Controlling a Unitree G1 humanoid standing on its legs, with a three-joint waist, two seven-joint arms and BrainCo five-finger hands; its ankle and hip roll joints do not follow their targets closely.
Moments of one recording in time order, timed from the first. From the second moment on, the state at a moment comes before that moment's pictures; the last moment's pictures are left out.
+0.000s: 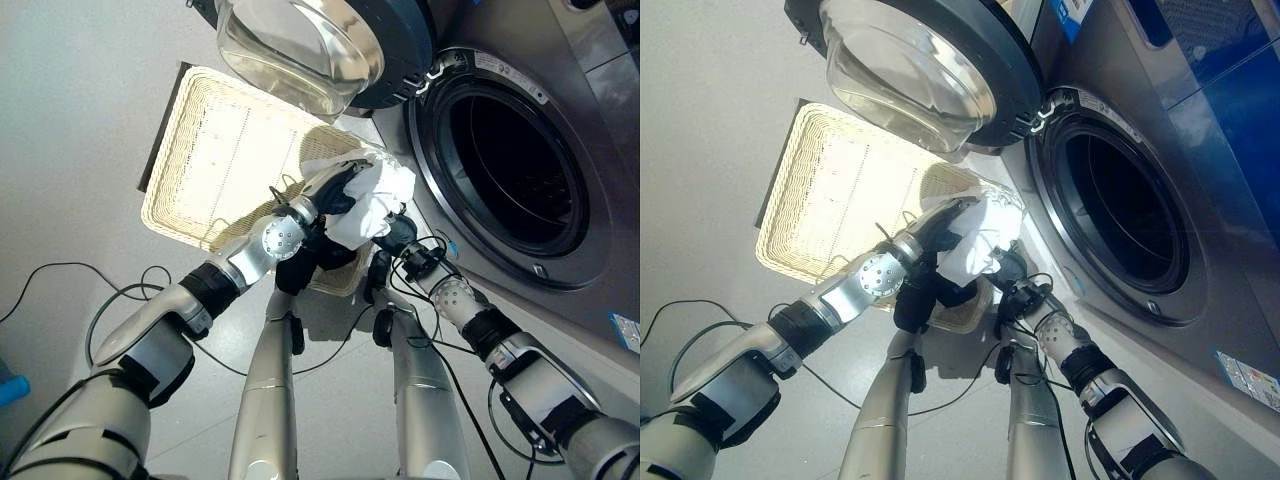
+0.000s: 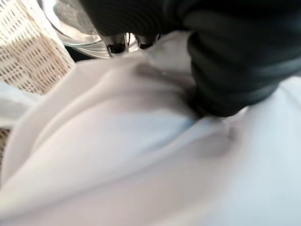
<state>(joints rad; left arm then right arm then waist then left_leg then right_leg) -0.99 0.51 -0.80 0.46 0.06 -0.27 0.14 -0.73 -0.35 0.49 0.69 1.41 -0.08 0.54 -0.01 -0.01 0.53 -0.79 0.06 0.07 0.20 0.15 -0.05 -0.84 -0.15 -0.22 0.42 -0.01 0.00</state>
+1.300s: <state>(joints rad) -0.98 0.43 -0.80 0.46 0.04 -0.28 0.17 -0.75 -0.27 0.36 0.80 1.55 -0.36 0.51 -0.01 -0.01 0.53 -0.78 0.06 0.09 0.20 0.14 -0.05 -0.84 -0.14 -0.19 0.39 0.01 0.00</state>
